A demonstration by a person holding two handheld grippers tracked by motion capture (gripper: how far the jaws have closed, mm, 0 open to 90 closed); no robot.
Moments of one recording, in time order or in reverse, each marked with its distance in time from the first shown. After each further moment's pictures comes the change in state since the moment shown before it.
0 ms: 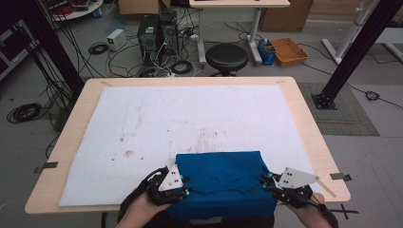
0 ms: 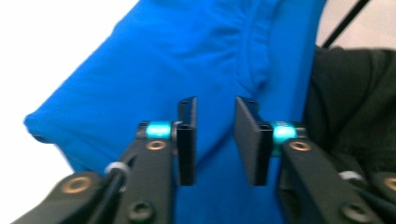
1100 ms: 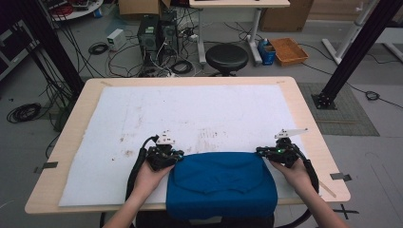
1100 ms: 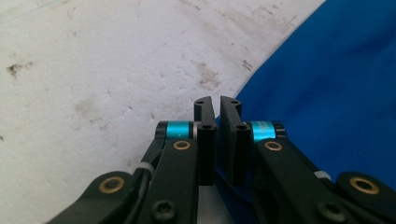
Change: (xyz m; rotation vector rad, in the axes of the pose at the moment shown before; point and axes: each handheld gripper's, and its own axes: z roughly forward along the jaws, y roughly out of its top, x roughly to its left) left arm 0.091 -0.004 0.035 0.031 0.112 -0.380; right arm -0.106 -0.001 0.074 0.082 0.106 0.454
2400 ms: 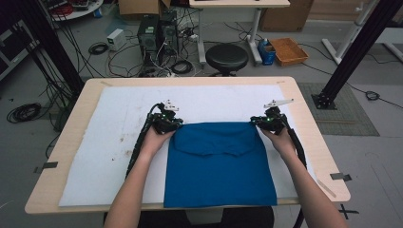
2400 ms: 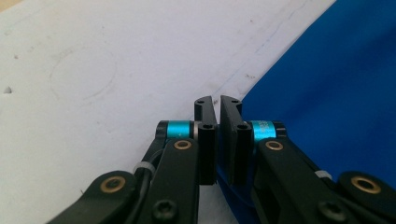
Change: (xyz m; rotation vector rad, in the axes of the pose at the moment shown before) left arm 0.082 0.068 0.048 0.017 0.122 0.086; right arm -0.052 0.080 0.046 -0.055 -0.152 -0.048
